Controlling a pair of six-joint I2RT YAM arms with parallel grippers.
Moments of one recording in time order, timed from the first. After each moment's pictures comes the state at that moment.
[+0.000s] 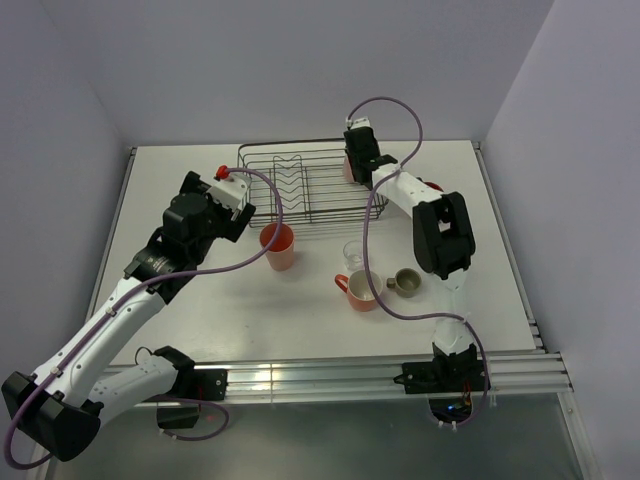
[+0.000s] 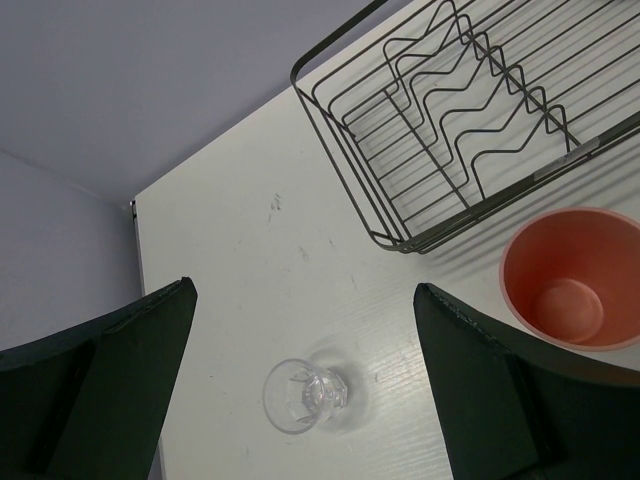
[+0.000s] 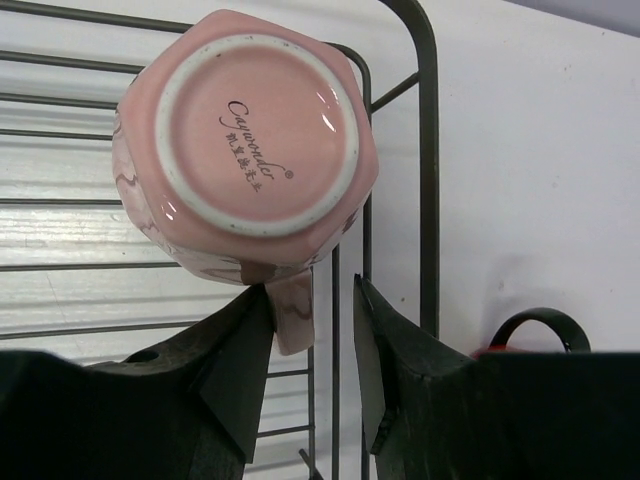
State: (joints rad) left arm -0.53 0.97 0.94 -0.26 -0.33 0.37; right arm 0.38 2.18 1.77 -0.28 0.46 -0.02
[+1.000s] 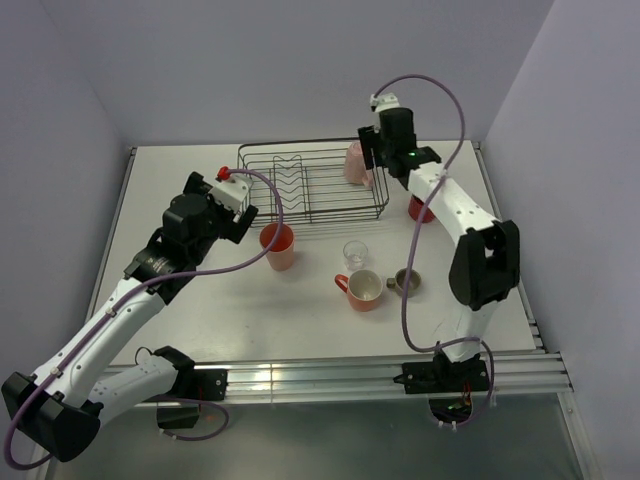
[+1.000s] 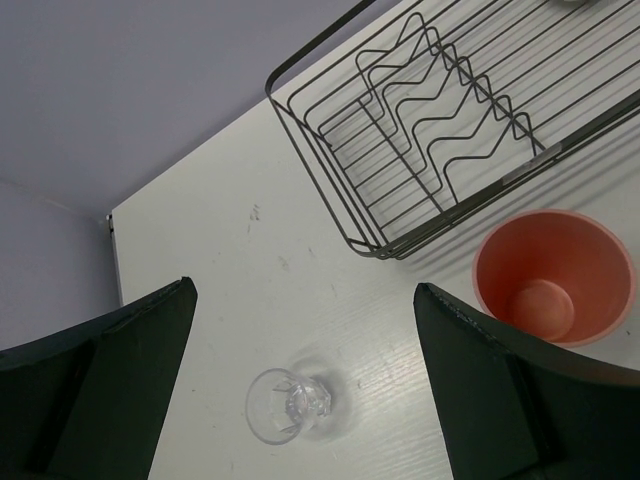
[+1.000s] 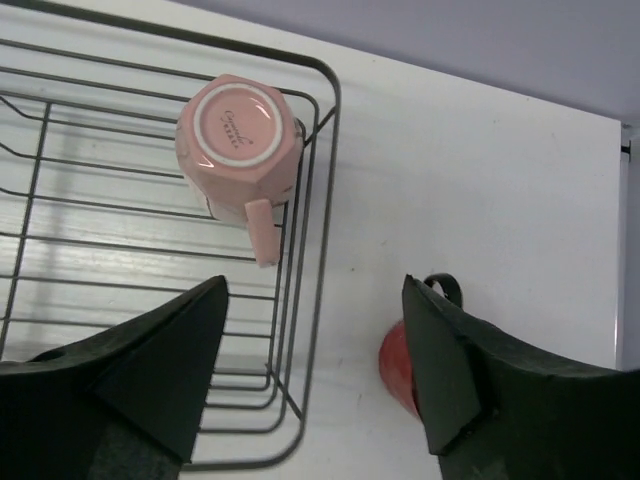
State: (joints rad) left arm -0.53 0.97 0.94 -0.25 -0.28 0.36; right arm 0.33 1.85 1.63 -0.33 0.30 -0.09
